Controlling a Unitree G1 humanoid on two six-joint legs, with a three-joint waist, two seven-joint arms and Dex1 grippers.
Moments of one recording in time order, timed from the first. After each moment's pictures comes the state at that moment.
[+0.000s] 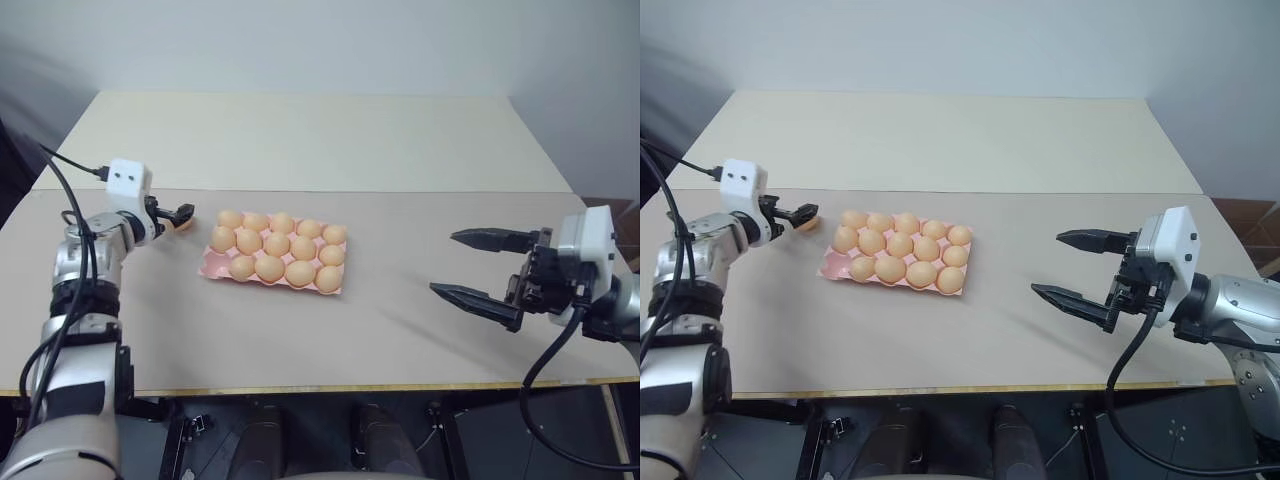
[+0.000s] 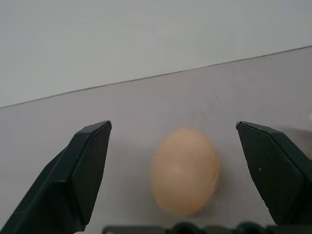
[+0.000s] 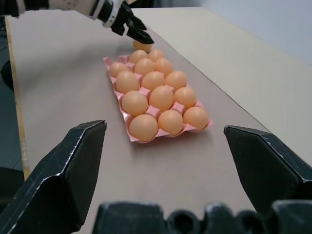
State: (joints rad) left arm -0.90 0.65 0.11 0.92 -0.14 0.33 -0.55; right arm -0.05 -0.90 -0.39 -0.56 0.80 0.52 0.94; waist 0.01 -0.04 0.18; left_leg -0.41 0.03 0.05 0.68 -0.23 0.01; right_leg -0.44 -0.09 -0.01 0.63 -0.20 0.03
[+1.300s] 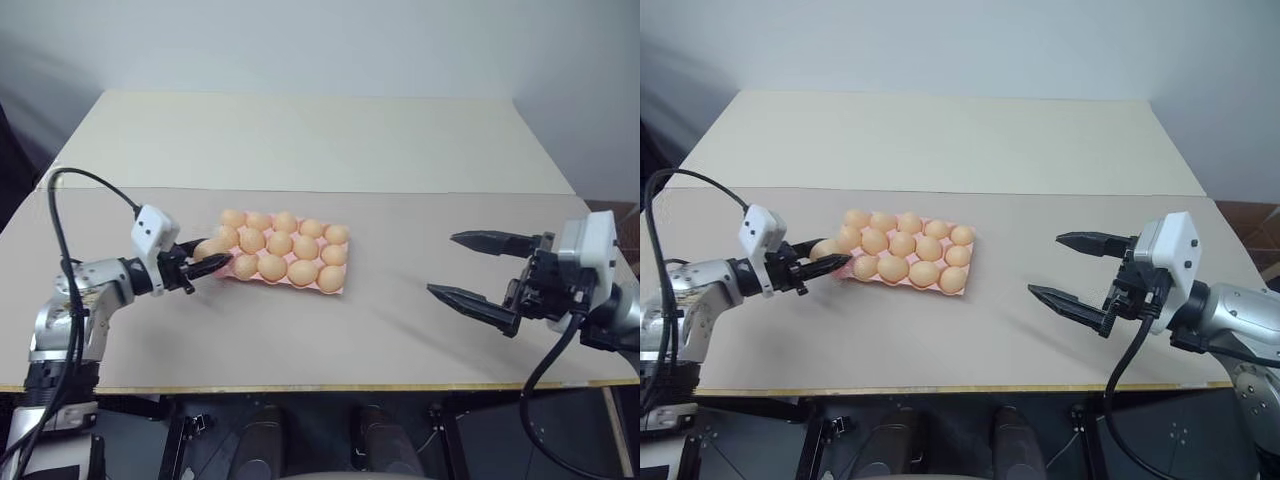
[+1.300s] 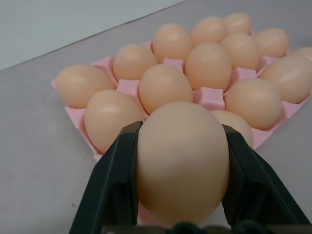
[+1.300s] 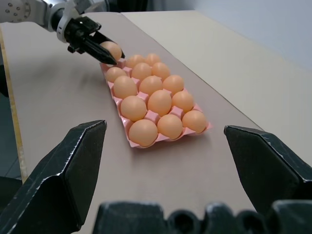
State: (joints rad) left arm -0.34 0.73 0.15 0.07 -0.39 0.48 -0.96; right arm -0.01 -0.88 -0.41 -0.62 0.82 0.53 0.87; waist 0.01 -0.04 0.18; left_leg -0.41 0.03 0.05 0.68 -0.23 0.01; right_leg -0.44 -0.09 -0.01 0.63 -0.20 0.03
